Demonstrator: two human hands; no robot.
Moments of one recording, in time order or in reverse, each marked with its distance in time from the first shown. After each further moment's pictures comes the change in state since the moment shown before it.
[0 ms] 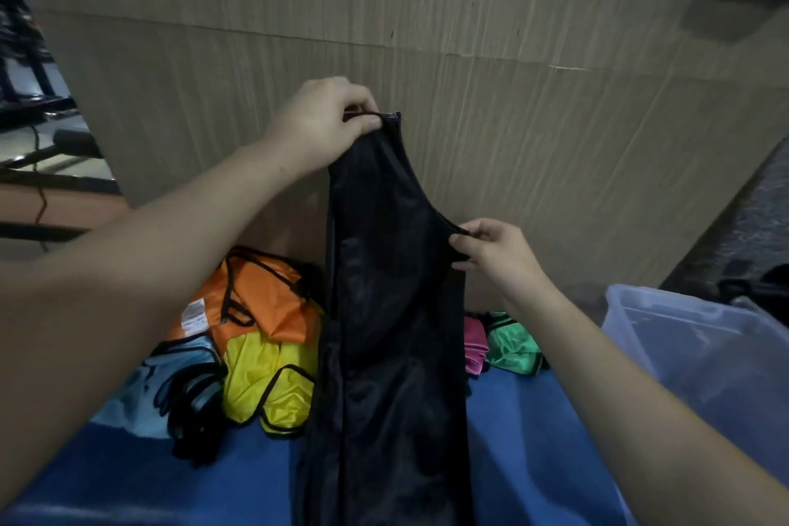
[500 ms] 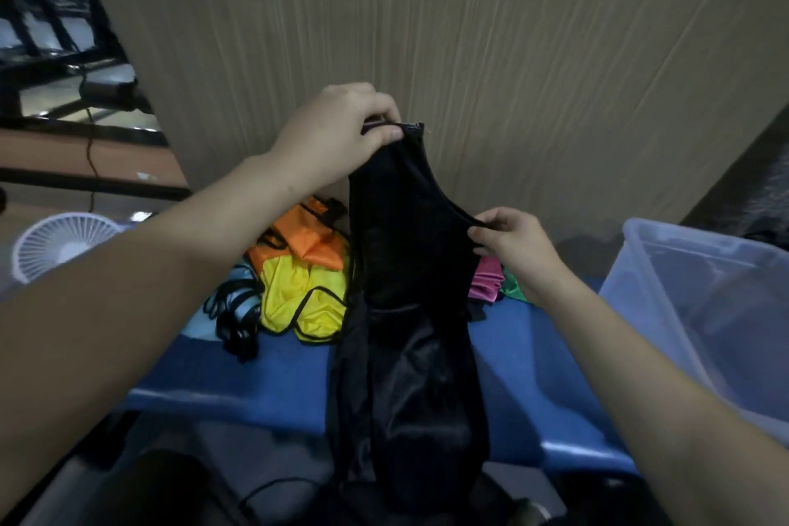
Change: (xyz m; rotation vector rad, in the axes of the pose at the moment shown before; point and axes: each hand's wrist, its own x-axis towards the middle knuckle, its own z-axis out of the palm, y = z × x) left_hand -0.102 0.017 0.010 -0.001 -0.046 0.105; right_hand -0.056 0.052 0.003 -0.089 -0.019 0.043
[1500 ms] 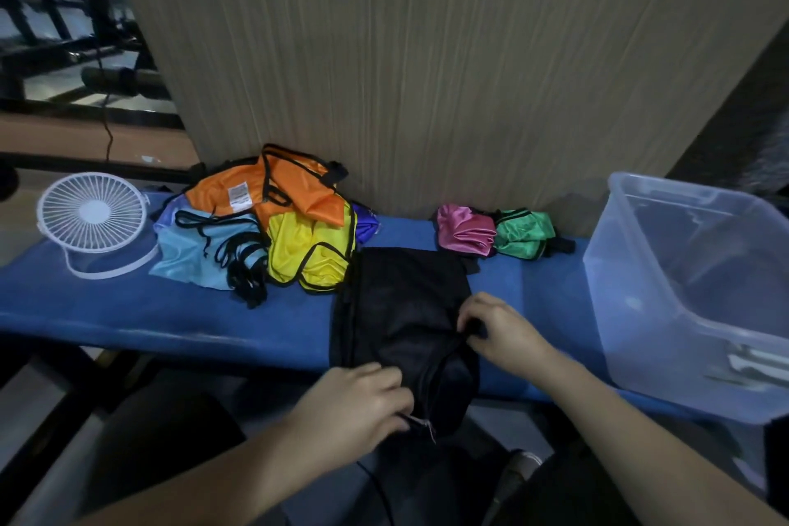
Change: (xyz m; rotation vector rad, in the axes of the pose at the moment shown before) left_hand -0.293 0.109 0.104 0.061 -0.490 0.230; right_hand -0.118 0.129 -0.006 -0.781 -0.396 -0.305
